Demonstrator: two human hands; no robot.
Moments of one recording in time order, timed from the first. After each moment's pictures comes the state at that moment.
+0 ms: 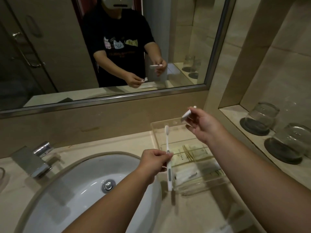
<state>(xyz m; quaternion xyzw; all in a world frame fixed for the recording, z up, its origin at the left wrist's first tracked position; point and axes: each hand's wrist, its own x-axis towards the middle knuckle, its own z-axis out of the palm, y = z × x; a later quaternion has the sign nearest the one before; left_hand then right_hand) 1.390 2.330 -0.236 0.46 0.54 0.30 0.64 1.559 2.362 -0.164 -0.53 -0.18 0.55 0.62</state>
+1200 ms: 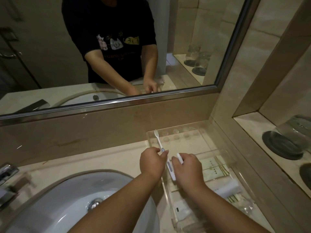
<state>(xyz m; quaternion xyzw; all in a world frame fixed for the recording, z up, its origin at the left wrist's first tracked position) 1.437 2.442 -0.299 0.63 0.67 0.25 0.31 1.530 2.384 -0.289 -0.79 -0.48 0.21 0.33</state>
